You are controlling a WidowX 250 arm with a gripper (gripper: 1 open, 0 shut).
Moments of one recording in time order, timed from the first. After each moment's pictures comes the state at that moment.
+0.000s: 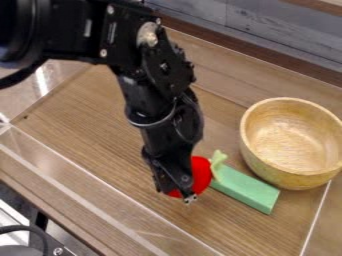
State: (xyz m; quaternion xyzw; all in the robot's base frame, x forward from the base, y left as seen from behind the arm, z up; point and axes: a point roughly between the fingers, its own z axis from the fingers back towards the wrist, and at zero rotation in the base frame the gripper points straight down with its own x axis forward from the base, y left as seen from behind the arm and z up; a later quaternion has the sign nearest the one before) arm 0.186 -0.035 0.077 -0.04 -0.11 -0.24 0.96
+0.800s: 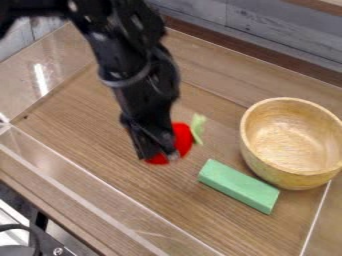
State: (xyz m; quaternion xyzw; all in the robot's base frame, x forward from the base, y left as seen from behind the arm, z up) arm 0.193 -0.003 0.109 -0.03 -0.13 -0.17 0.98
